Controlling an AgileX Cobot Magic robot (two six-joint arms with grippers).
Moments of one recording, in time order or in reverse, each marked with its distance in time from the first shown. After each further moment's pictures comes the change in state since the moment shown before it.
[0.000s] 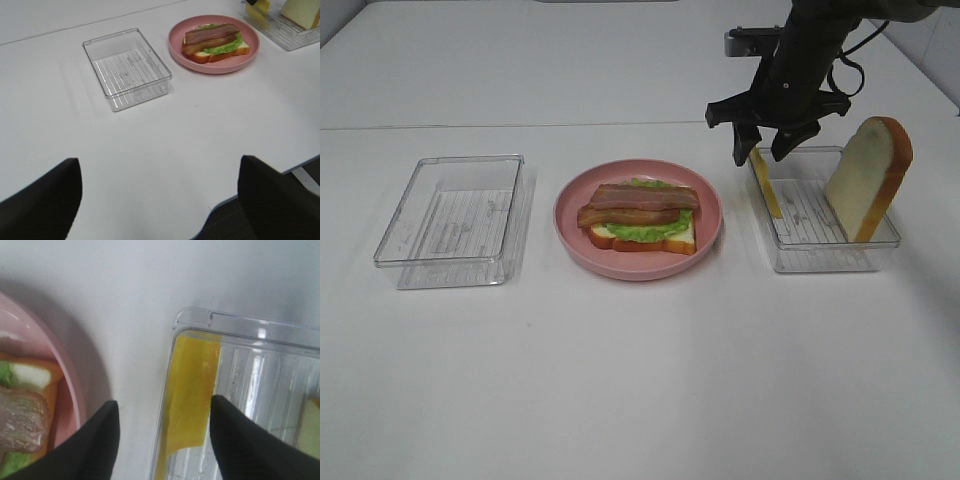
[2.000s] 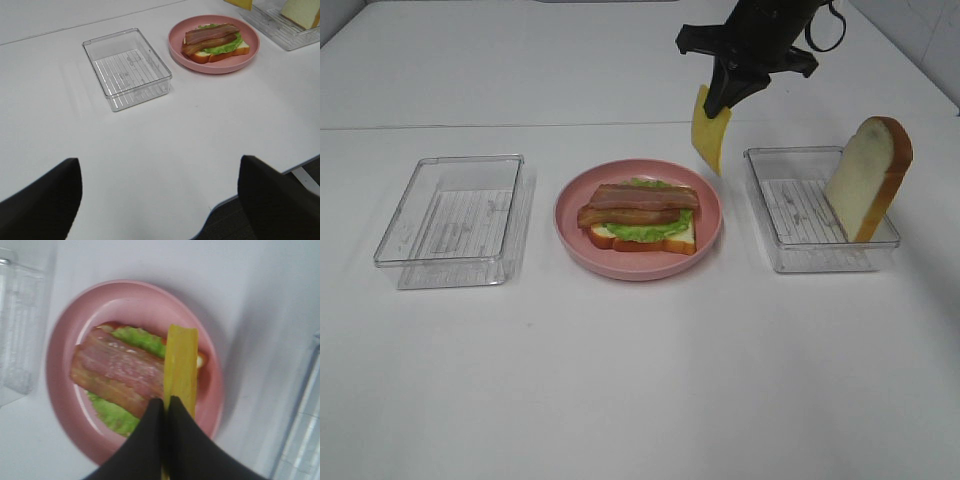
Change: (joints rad) left arm 0.000 0.000 0.000 0.000 0.000 0.000; right arm 0.000 0.019 -0.275 0.340 0.271 -0.147
